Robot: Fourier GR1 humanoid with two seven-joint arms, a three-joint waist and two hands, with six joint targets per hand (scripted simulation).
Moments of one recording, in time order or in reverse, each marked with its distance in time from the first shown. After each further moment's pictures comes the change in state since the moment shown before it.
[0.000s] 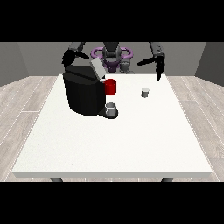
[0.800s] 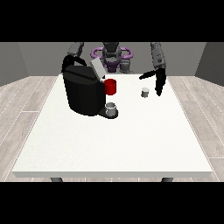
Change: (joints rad) left arm -0.190 0.049 -0.008 0.358 -0.152 0.024 -0.050; right arm -0.105 -0.011 -0.018 0.083 0.002 -0.026 0.037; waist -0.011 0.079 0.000
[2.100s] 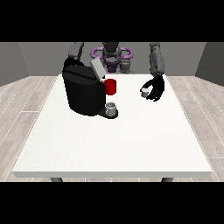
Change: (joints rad) left arm -0.130 0.012 -0.057 0.308 -0.303 0.250 -0.135; right arm -0.053 0.004 0.021 0.073 0.034 -0.034 0.035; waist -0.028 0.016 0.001
